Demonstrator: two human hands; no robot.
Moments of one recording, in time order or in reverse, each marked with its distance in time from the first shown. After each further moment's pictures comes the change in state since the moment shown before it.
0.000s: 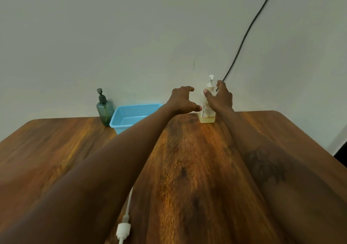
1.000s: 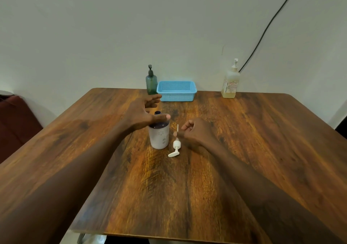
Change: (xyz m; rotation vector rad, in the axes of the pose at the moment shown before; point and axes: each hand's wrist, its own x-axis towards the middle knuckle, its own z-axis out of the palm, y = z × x) left_hand -0.357 -0.112 -0.135 -0.288 0.072 -0.057; right_hand -0.360 -0.085 0.014 -0.029 -0.500 -0.122
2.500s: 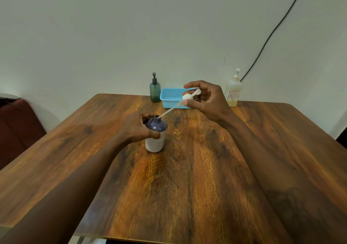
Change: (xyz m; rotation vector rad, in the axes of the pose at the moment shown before) left_hand -0.012 -0.037 -0.013 0.109 -0.043 -0.125; right_hand 0.016 -0.071 -0.086 0.424 0.026 -0.508
